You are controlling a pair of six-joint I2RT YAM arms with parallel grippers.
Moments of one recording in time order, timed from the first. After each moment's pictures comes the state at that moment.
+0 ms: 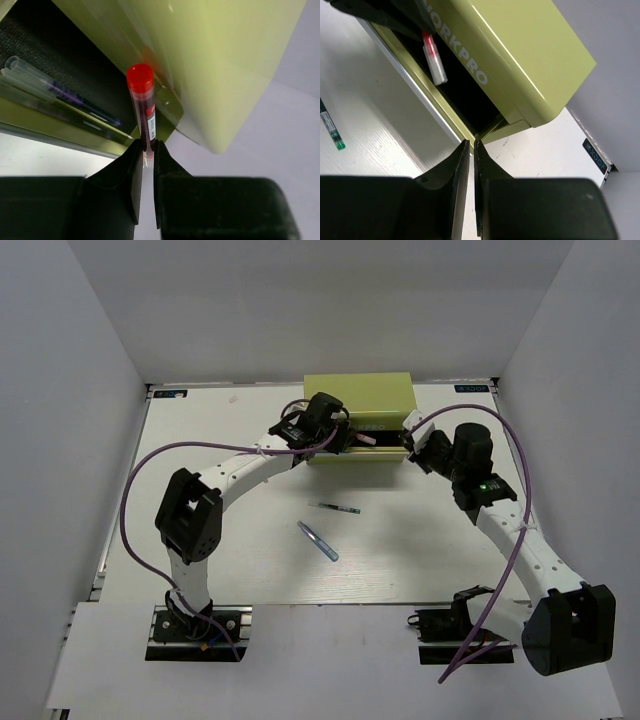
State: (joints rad) left arm -0.71 1.89 1.58 -0.37 -0.17 -1.66; right arm 0.26 1.10 0.83 -0.05 -0.39 -0.63
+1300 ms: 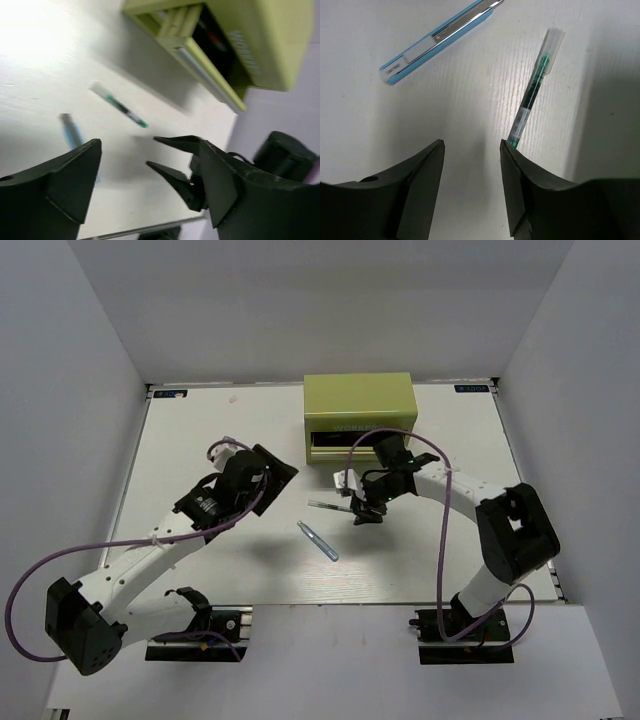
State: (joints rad) left arm -0.69 1.10 0.92 -0.44 -0.28 -1.30; right arm 0.51 1.60 1.01 -0.59 -0.78 -1.12
